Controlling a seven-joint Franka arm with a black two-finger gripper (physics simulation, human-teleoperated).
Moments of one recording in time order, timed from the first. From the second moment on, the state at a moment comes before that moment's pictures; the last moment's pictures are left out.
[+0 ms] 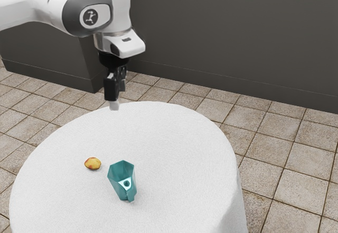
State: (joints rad) arm -0.07 -0.06 -0.17 -1.75 0.06 1.58 0.88
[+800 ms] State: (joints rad) arm -0.15 -0.29 -0.19 -2.43 -0.09 2.14 1.71
